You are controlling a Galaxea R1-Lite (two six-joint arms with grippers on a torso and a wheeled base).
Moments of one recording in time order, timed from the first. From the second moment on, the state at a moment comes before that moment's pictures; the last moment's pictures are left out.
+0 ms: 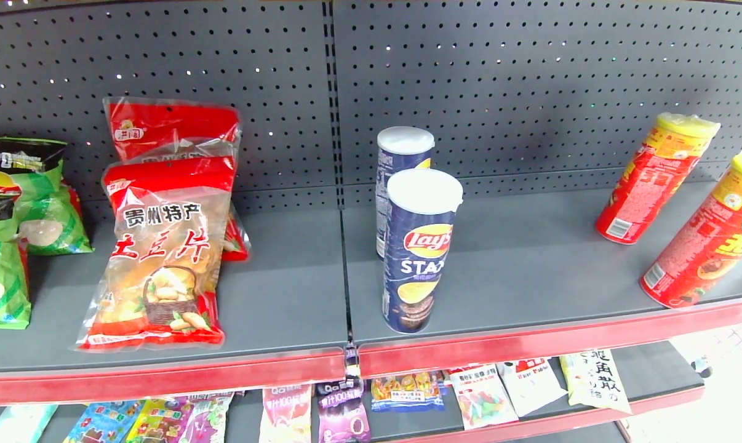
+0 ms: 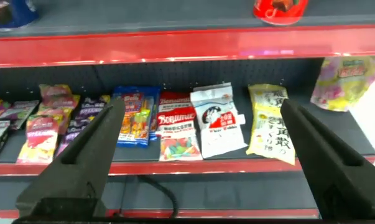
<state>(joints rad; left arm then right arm) 0.00 0.00 -0.06 0.05 0.00 -0.03 0.05 0.08 0.00 0.00 0.04 0.00</state>
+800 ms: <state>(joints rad) 0.00 0.00 0.00 0.00 -0.03 0.00 0.04 0.07 0.00 0.00 0.04 0.00</state>
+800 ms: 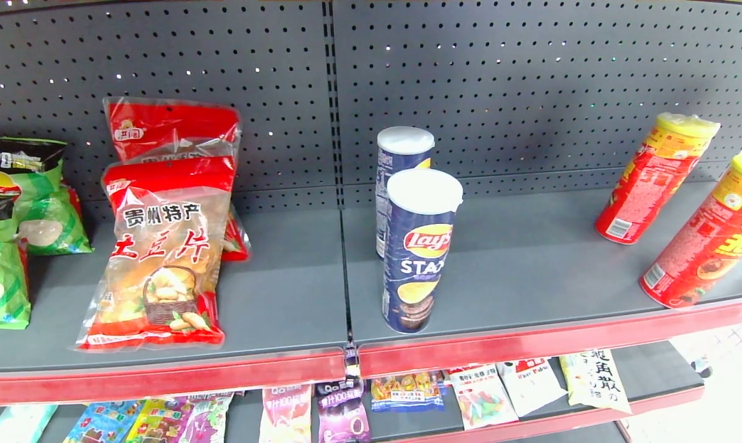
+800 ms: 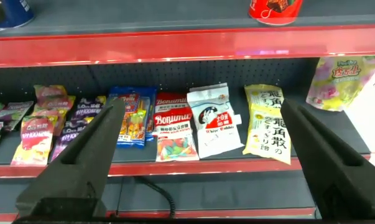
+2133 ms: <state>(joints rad) 0.00 0.00 0.00 0.00 -0.03 0.00 0.00 0.01 0.00 0.00 0.04 -0.01</state>
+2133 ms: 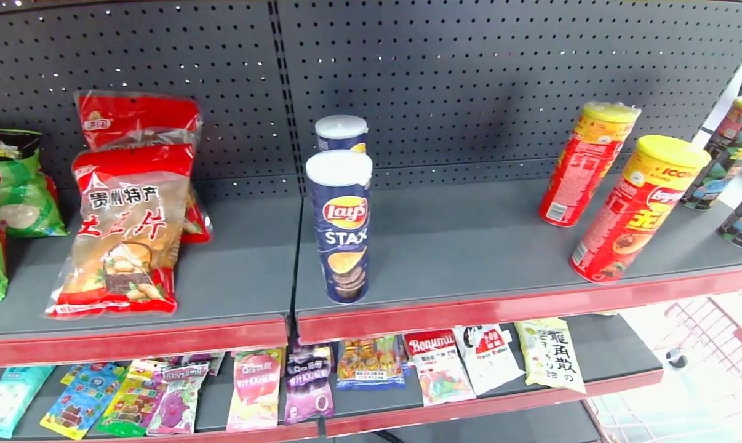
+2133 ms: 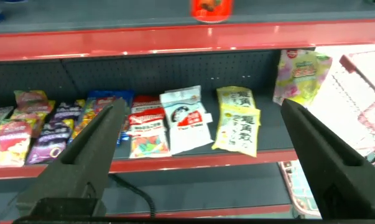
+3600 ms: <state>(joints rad) 0.00 0.00 0.00 0.00 -0.03 0.00 0.00 0.01 0.00 0.00 0.04 -0.01</state>
